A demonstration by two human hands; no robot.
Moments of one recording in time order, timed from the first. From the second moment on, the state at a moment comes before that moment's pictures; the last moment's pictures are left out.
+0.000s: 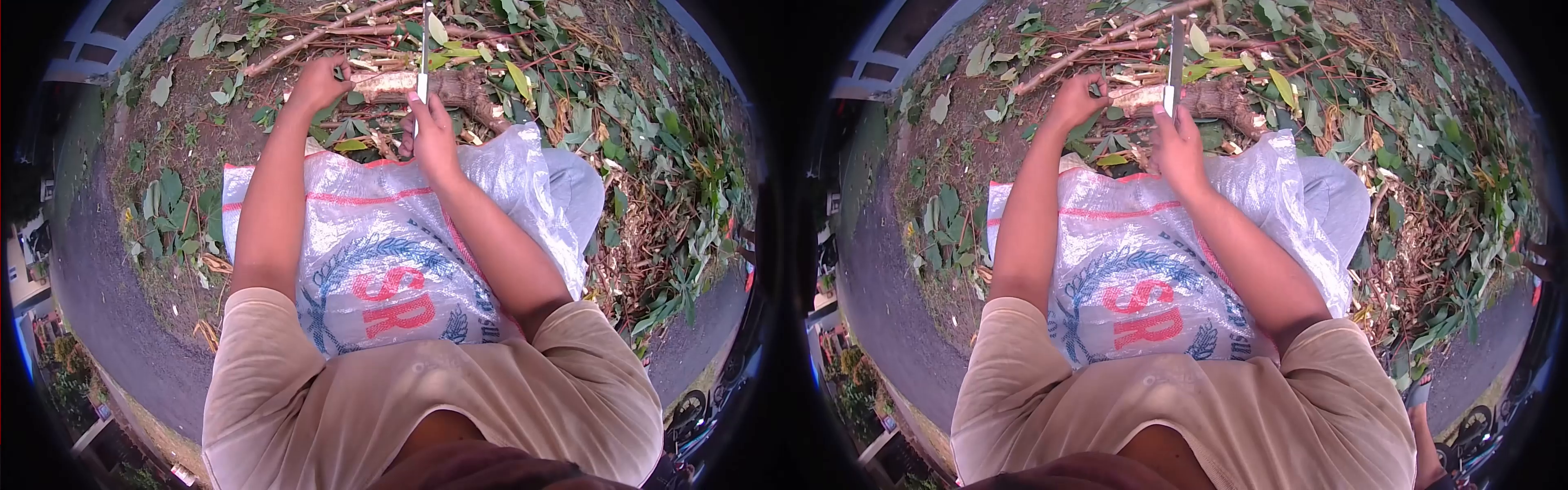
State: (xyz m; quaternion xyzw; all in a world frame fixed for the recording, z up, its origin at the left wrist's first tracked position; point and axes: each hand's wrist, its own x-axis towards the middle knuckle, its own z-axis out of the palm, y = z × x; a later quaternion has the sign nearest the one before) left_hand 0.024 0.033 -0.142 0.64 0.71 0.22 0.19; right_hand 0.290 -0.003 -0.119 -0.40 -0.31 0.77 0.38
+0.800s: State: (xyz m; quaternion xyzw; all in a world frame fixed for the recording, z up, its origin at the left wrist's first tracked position) left_hand 0.017 0.025 -0.153 0.60 0.67 0.26 0.34; right_hand 0.298 -0.001 -0.110 -0.40 -0.19 0.84 0.31
